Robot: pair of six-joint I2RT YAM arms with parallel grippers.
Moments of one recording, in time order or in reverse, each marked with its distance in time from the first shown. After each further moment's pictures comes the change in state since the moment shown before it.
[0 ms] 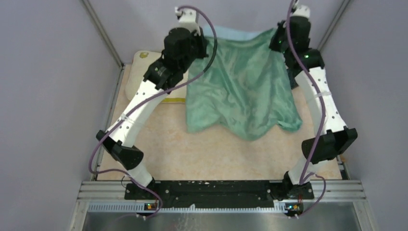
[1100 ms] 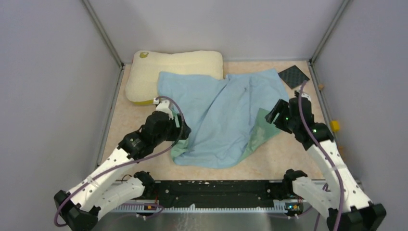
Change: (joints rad) left arm -0.032 -0.819 -1.104 -0.137 0.128 -0.320; right arm 0.002 -0.861 -0.988 -0.167 -0.138 0.348
